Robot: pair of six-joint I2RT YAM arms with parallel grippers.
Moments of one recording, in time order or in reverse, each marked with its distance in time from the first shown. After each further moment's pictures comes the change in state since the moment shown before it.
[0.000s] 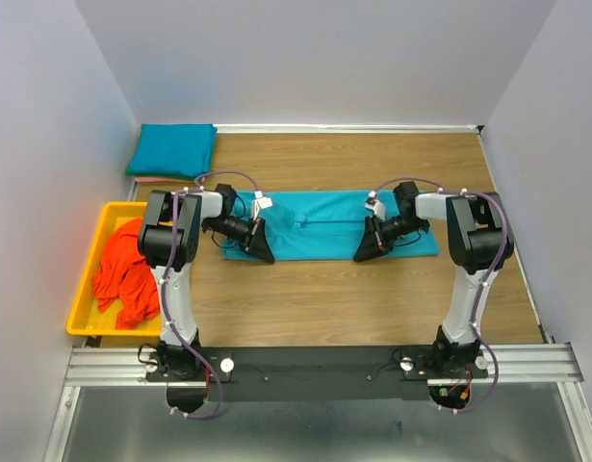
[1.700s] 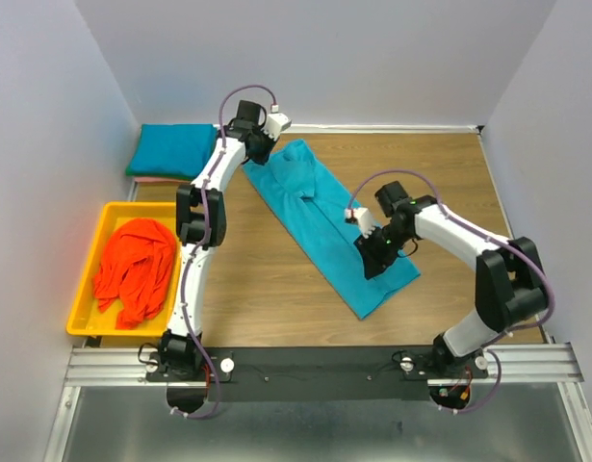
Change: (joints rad) left arm -0.050 0.475 1.184 0.064 -0.875 -0.126; right arm 0.208 -0.432 -0.140 -0.185 0.506 -0.375
